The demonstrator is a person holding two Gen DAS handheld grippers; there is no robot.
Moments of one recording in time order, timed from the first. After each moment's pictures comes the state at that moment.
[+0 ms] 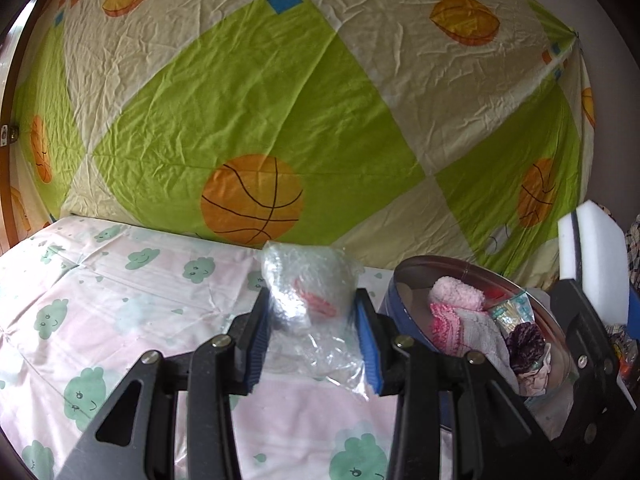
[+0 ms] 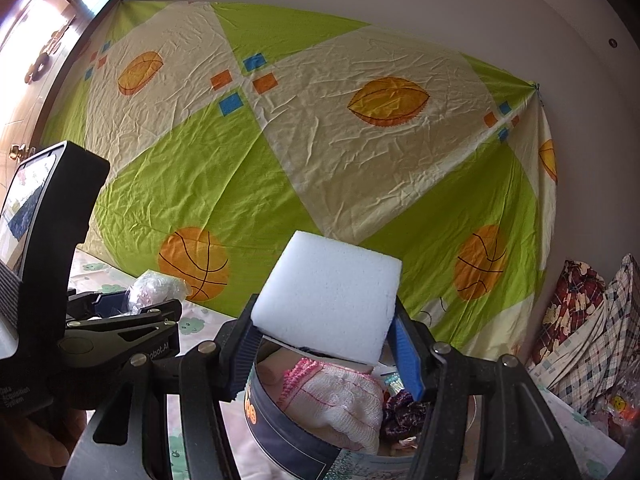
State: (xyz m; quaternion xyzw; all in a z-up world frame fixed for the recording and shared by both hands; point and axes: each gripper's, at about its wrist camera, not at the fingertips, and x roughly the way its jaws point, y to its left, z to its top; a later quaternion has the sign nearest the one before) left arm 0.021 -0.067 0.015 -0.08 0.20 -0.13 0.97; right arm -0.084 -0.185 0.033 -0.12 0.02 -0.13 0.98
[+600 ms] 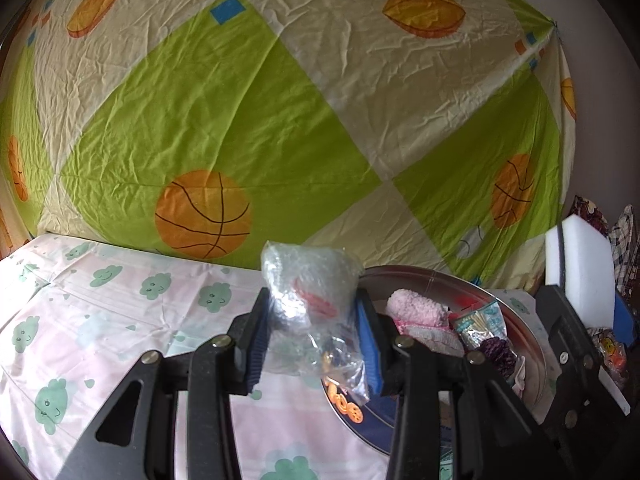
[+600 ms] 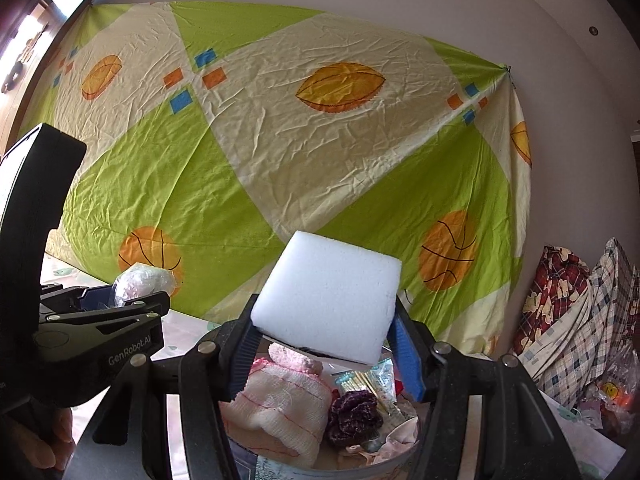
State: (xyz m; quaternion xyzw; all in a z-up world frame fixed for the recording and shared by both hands) left arm 0.023 -0.118 0.031 -0.07 0.19 -0.16 0.97; right arm -0.081 -0.238 0.038 -0.10 0.03 -0.17 0.98
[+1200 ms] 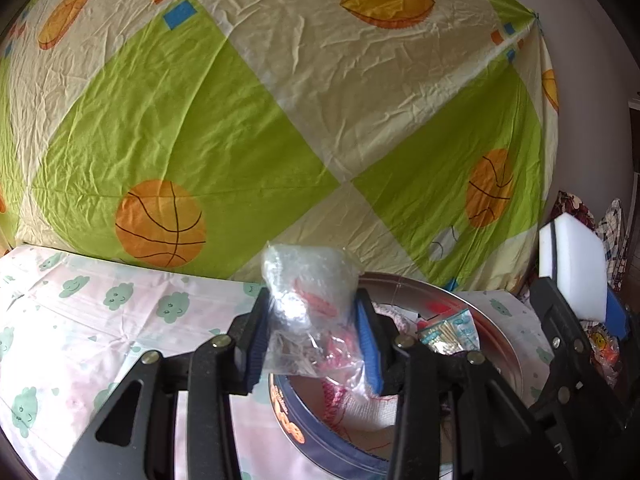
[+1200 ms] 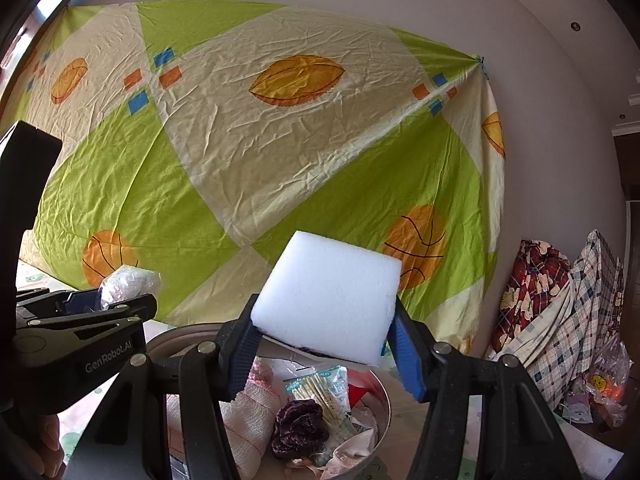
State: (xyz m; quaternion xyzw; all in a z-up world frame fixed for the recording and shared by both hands) left arm 0.026 -0.159 0.041 -0.06 0.18 -0.19 0.96; right arm -0.077 -0.280 0.045 -0.09 0.02 -0.21 0.97
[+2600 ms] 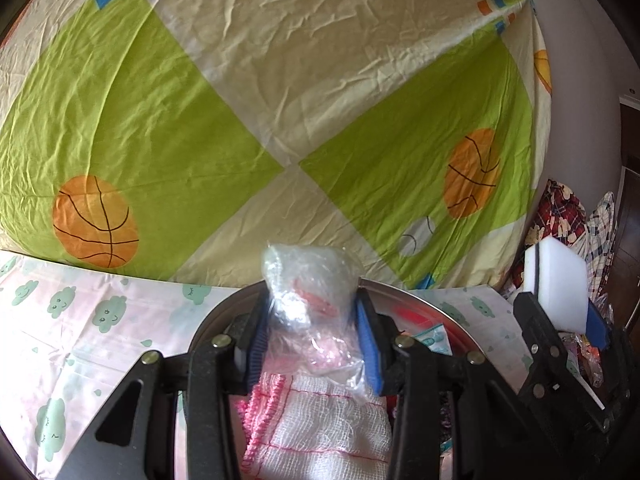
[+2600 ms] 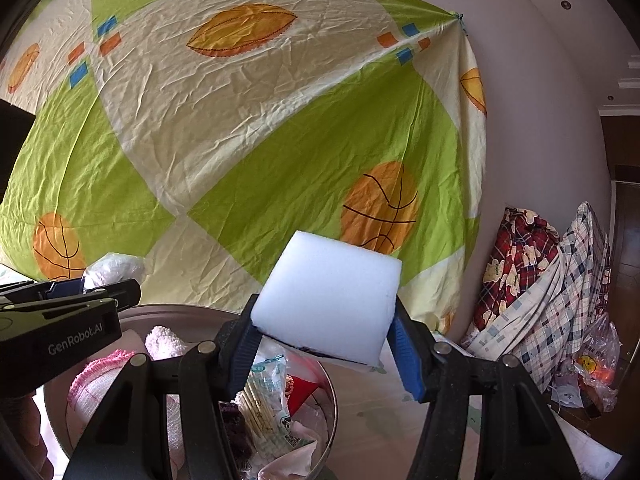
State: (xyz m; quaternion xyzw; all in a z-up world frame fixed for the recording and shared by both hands) left arm 0.062 -0.220 0.041 -0.05 0.21 -0.24 0.95; right arm -0.041 -0.347 0.038 -0.06 0.07 -0.25 0.96
